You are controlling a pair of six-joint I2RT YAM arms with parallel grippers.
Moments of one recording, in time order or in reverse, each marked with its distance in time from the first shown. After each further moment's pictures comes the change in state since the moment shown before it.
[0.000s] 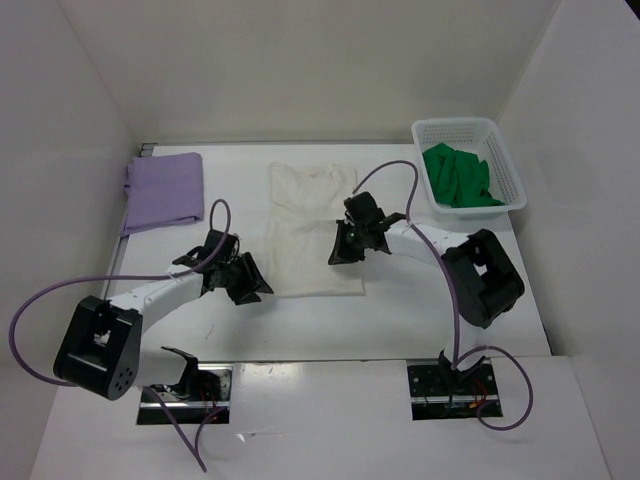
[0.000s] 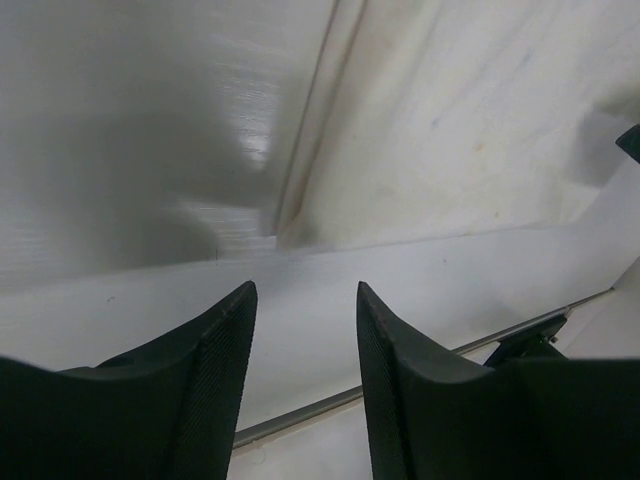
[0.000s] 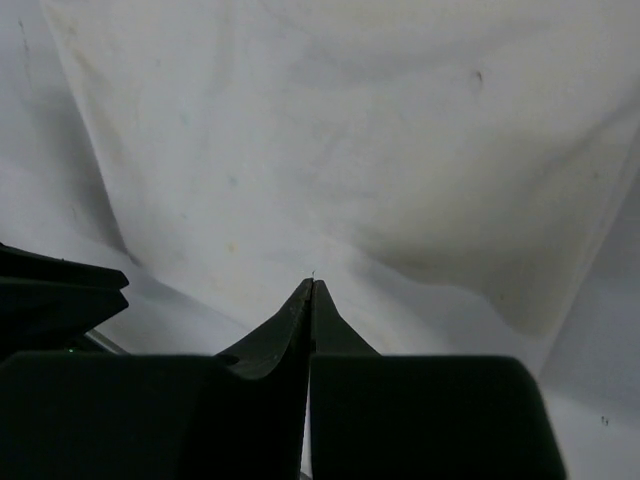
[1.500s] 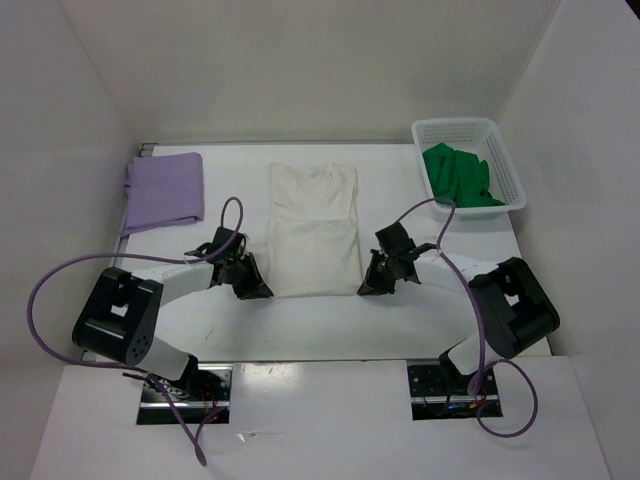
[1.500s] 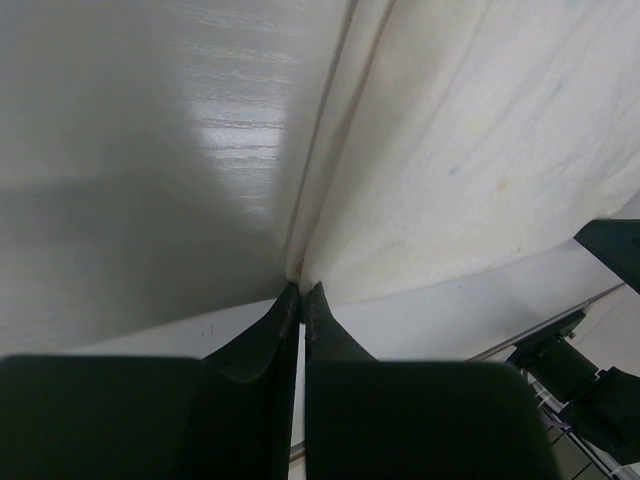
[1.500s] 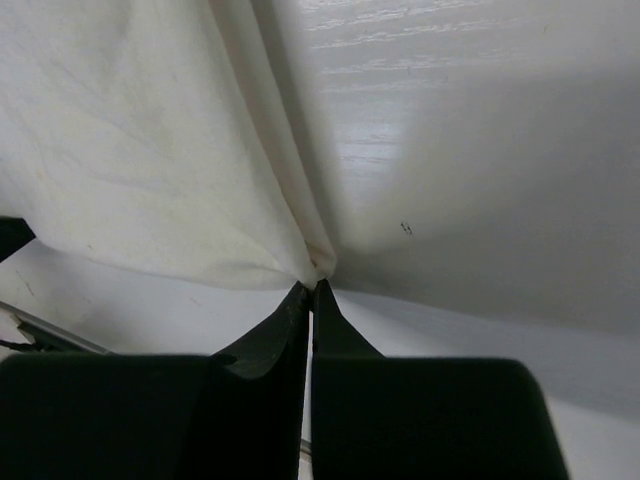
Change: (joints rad) left arm 0.007 0.189 0.025 0.116 0.051 0.051; right arm -0.089 -0.236 -0.386 -0.002 0.019 0.130
